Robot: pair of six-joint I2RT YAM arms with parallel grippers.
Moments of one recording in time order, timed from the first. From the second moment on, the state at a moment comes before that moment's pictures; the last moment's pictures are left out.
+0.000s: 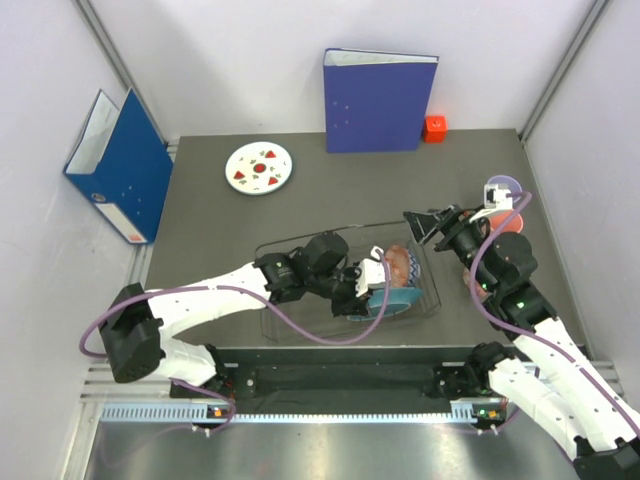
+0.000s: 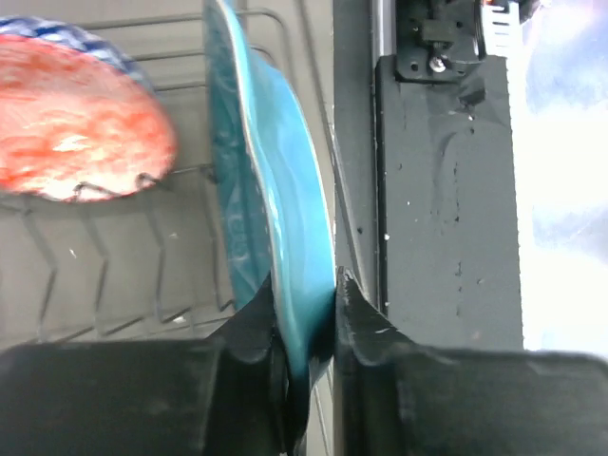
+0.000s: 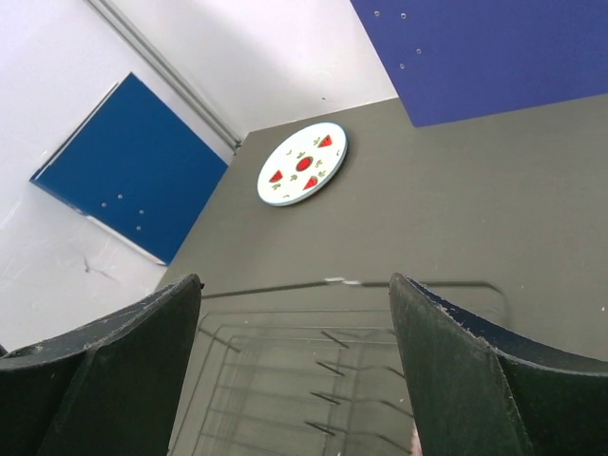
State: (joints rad) left arm -1.02 1.38 0.99 -0.29 0.52 0.23; right arm 0.46 0.64 0.63 0.06 -0.02 0.57
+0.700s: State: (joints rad) left arm -1.02 1.37 1.12 -0.50 0.42 0.27; right arm 0.46 0.64 0.63 0.06 -0.02 0.57
